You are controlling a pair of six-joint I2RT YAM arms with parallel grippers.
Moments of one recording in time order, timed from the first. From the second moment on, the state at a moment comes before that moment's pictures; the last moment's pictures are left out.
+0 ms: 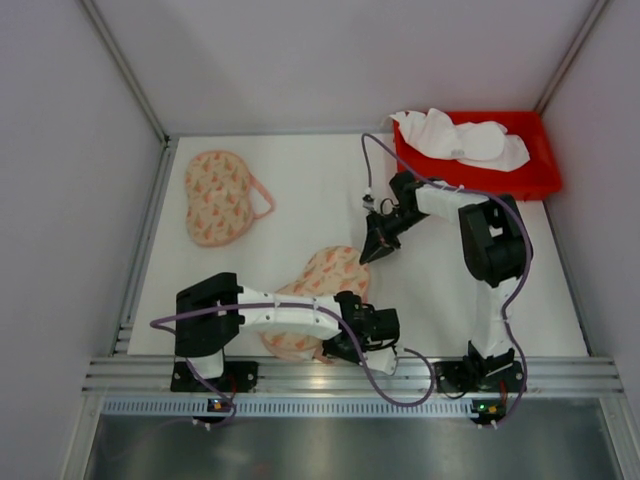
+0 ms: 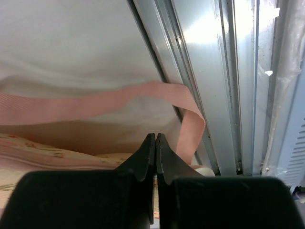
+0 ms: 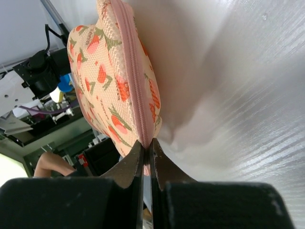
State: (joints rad) left arm -1.42 1.78 1.21 -0.95 0.00 0.49; right arm 0.37 2.03 1.37 -0.82 -0.94 0.11
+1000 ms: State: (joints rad) left arm -1.25 1.81 1.34 -0.94 -0.08 0.64; right arm 0.49 1.93 1.17 -0.55 -1.04 0.32
